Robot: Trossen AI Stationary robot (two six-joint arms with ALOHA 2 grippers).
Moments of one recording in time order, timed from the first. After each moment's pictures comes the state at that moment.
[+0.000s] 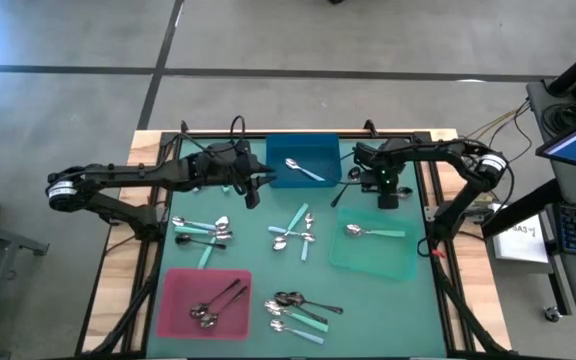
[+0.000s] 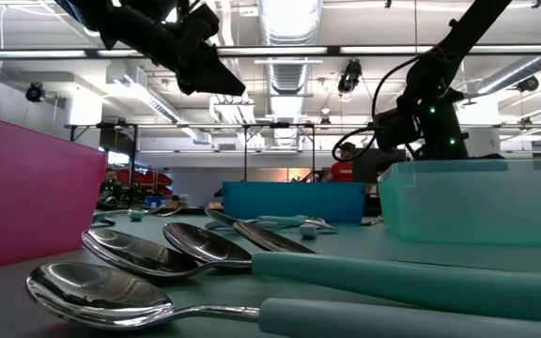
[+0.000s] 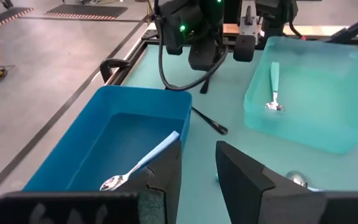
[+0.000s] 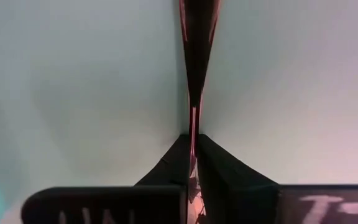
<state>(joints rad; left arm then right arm) 0.28 1.26 0.82 0.03 0.01 0.10 -0.67 1.66 0.85 -0.91 0.08 -0.56</state>
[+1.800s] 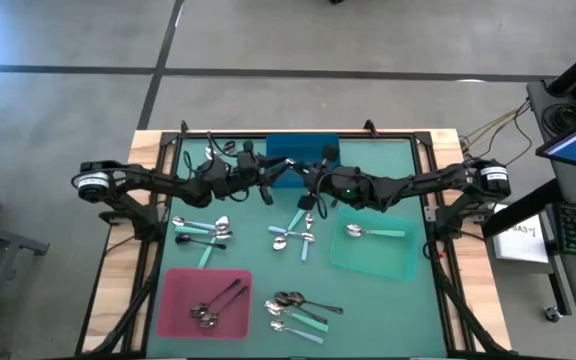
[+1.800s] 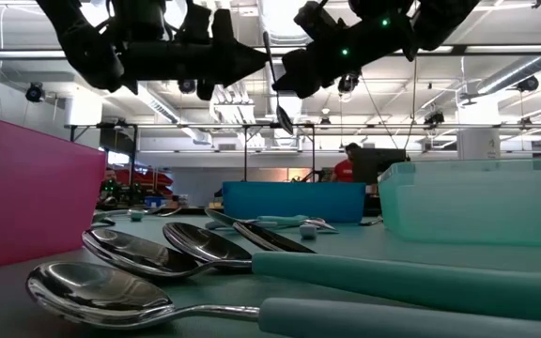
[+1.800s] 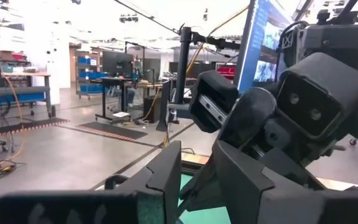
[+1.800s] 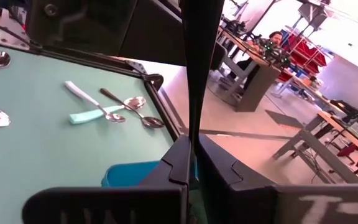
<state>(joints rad) 0.22 1.53 0.61 1.12 -0.11 -0.04 -0.09 1.59 0.93 0.50 0.50 -0.43</state>
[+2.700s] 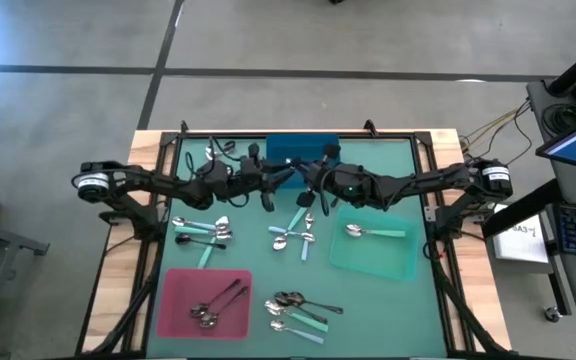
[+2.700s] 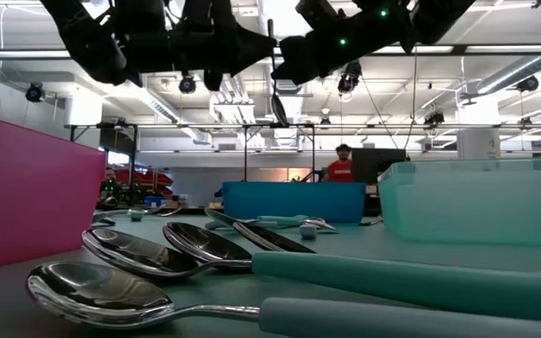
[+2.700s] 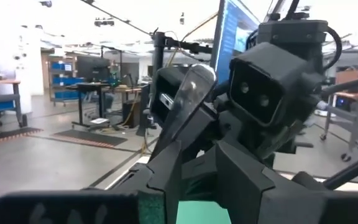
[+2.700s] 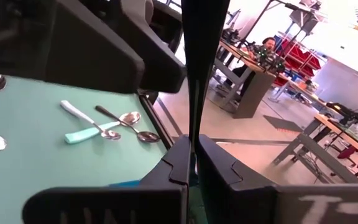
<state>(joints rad) 0.19 1.53 0.65 1.10 -0.06 -0.02 -0.09 1.57 0.95 0.51 0.50 -0.42</state>
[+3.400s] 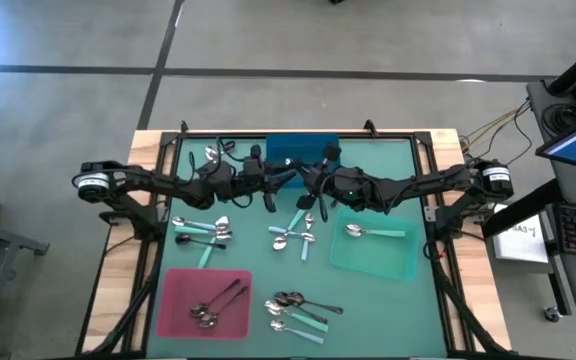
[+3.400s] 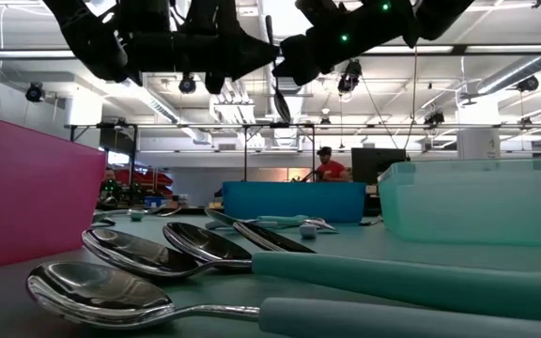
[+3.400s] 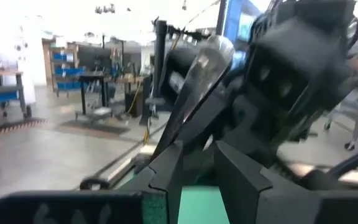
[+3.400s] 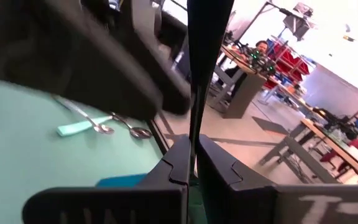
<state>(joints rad) 0.18 1.53 0.67 1.02 -0.08 -0.02 -0.05 1.57 0.96 0.50 0.56 -0.48</state>
